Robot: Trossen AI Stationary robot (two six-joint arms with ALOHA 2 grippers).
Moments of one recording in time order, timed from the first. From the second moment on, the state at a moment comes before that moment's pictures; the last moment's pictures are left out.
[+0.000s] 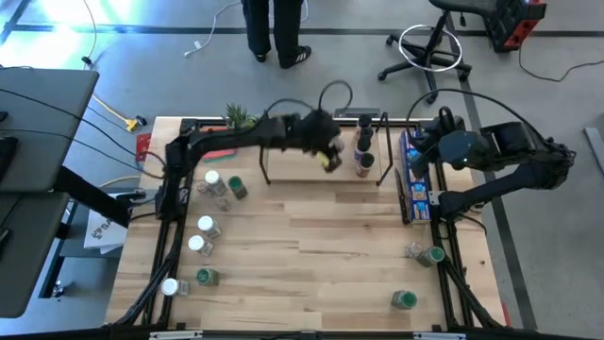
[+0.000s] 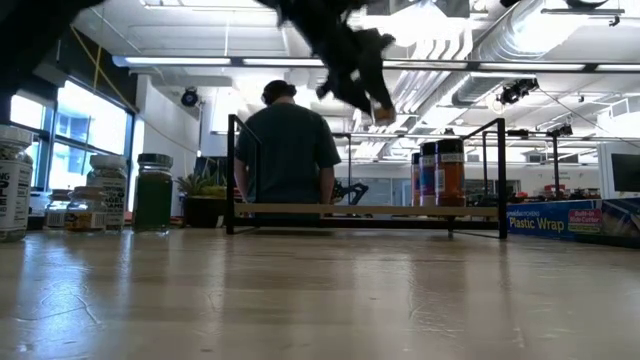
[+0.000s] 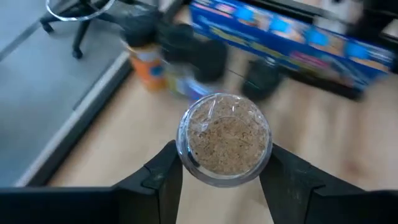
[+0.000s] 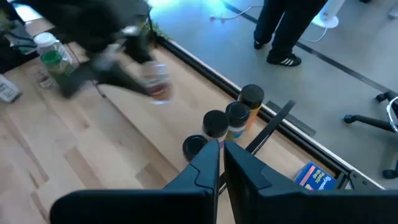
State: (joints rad) left arm 0.26 2.03 1.89 -0.60 -0.13 -0.12; right arm 0.10 1.00 1.51 -1.41 0.67 0.64
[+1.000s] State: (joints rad) left arm 0.45 2.39 2.00 -0.40 -0.01 0.03; right arm 0.10 1.04 1.51 -1.41 0.70 0.71
